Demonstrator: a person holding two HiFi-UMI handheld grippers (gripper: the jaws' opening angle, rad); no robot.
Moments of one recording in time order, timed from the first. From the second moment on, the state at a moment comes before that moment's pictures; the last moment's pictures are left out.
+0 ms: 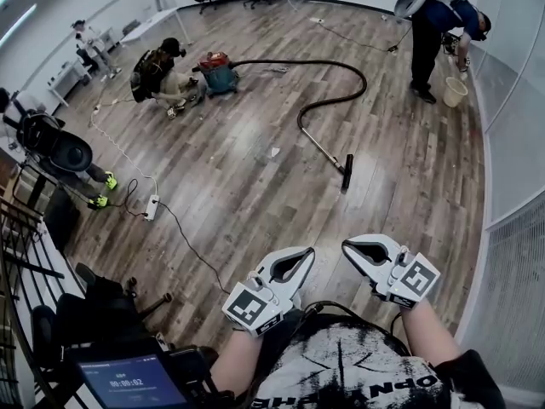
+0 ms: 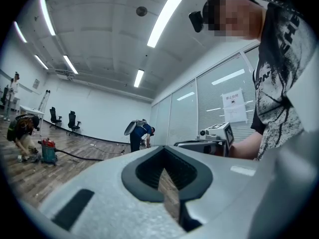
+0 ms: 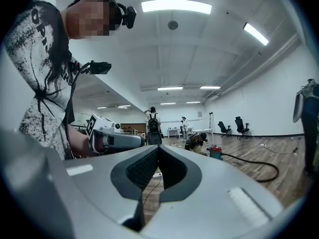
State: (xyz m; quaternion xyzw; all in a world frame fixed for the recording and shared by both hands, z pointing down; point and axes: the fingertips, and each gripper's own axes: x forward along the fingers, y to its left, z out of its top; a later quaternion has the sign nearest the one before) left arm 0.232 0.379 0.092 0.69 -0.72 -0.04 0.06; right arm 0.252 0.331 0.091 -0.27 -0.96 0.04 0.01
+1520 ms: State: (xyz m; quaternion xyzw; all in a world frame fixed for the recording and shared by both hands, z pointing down) left arm -0.036 0.323 0.137 0.69 -0.72 -0.04 0.10; right arm -0.029 0.279 0.144 -0.29 -0.95 0.03 0.05
